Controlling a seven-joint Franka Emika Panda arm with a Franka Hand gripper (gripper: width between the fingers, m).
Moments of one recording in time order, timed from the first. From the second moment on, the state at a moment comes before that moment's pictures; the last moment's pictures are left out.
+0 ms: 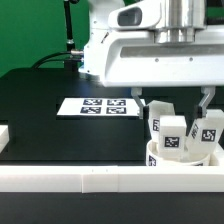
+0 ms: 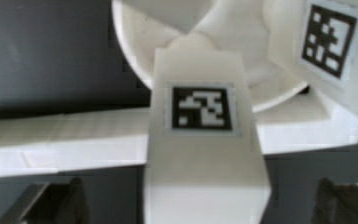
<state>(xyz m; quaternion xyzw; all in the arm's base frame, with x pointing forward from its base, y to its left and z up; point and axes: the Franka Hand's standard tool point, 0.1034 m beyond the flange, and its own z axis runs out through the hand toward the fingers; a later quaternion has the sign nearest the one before) 0.641 0.061 0.104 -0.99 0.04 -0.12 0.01</state>
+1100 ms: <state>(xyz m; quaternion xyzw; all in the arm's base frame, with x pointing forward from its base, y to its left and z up) 0.640 0.059 0.107 -0.99 0.01 -0.10 0.01</state>
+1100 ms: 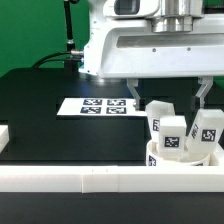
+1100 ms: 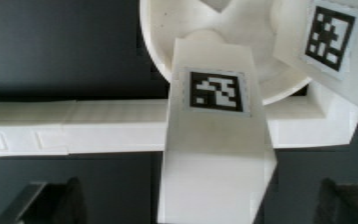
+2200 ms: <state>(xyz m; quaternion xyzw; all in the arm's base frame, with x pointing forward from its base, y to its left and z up) 0.647 0.069 0.082 -1.00 0.02 0.03 0.01</state>
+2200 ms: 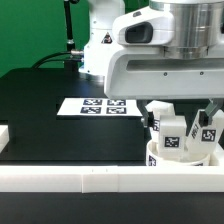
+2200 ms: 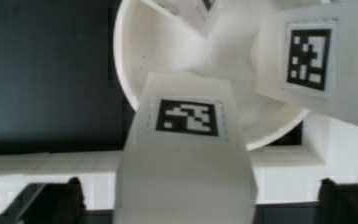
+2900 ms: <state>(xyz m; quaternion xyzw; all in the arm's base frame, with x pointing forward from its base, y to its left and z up) 0.648 0.070 0.080 -0.99 0.11 0.02 0.01</state>
